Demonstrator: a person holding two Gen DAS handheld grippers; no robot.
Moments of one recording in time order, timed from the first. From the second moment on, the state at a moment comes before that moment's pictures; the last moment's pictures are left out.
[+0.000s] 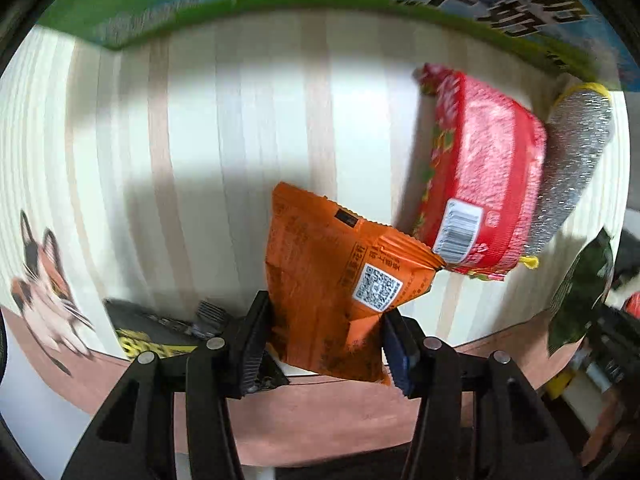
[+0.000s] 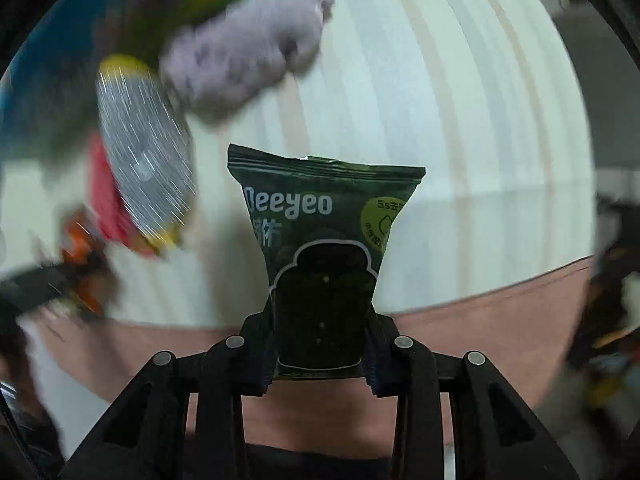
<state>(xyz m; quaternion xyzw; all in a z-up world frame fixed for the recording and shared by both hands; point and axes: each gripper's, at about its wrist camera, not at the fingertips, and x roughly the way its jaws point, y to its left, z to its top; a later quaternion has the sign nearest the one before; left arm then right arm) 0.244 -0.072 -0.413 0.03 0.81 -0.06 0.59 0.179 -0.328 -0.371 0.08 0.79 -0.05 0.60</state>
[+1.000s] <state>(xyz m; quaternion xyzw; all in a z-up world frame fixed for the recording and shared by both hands) 0.255 -0.113 -0.165 -0.07 0.66 -0.11 0.74 0.221 -0.307 -0.162 0.12 0.67 0.09 0.73</state>
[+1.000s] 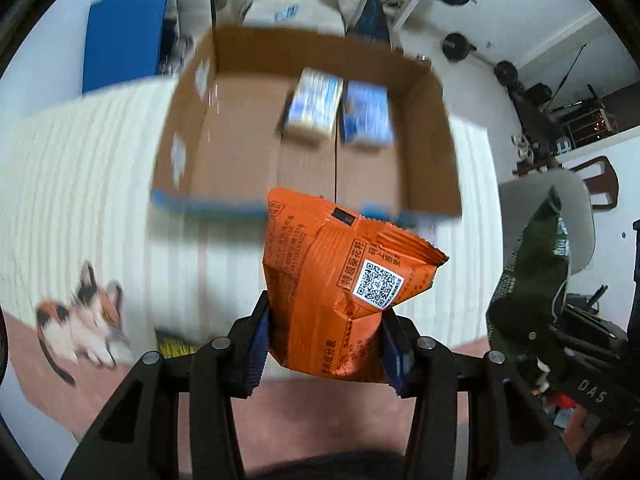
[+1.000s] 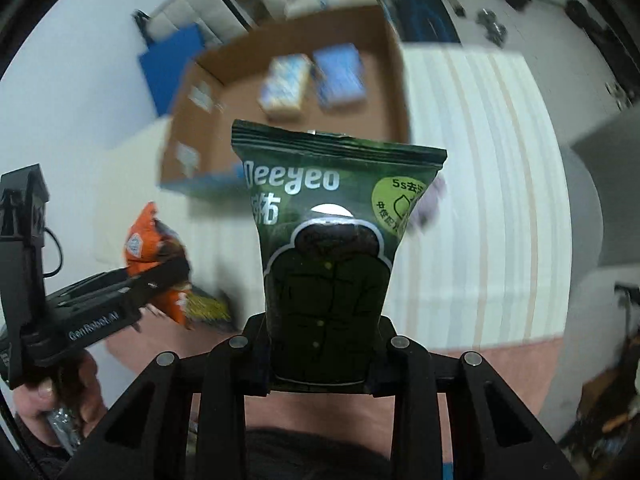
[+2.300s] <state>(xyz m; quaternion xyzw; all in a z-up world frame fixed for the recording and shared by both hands) 0.507 -0.108 -0.359 0.02 0.77 -0.04 0.63 0.431 -0.250 -0.374 0.01 0.82 0.00 0.58</state>
